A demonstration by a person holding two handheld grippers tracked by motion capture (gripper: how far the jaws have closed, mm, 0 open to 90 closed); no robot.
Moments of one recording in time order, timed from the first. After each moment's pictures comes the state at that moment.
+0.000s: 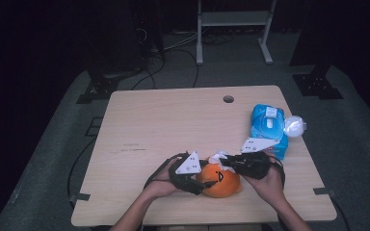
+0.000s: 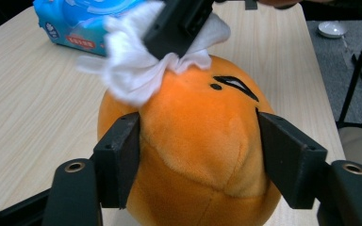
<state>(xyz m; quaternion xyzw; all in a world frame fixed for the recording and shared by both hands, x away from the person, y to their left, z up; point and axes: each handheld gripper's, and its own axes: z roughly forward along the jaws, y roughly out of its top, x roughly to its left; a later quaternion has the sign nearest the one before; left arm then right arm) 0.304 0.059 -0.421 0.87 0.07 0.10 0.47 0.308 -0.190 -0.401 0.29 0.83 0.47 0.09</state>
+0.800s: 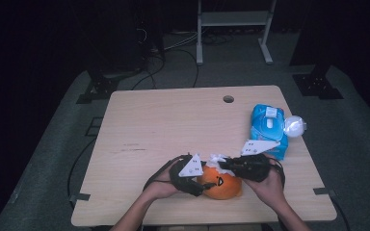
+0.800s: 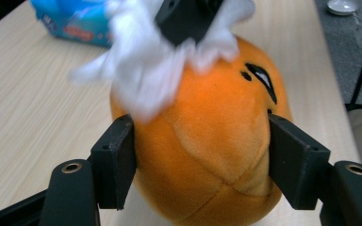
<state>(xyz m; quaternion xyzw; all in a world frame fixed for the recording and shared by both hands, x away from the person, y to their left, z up) 0.303 0.058 -0.424 0.89 0.07 0.12 0.44 0.300 -0.188 -0.396 0.28 0.83 0.48 0.09</state>
